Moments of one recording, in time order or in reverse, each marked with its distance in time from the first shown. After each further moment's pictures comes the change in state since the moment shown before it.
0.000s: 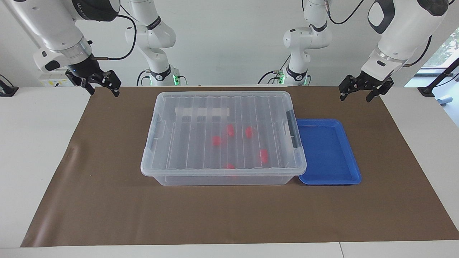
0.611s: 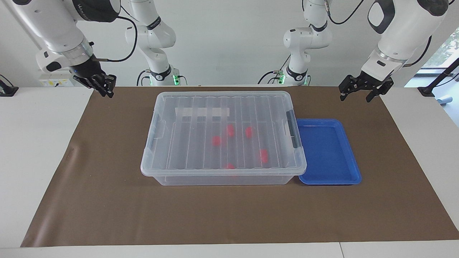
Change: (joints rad) left arm 0.000 0.000 0.000 0.000 0.000 0.000 0.000; right arm -0.003 -0.001 0.004 -0.014 0.000 -0.029 0.020
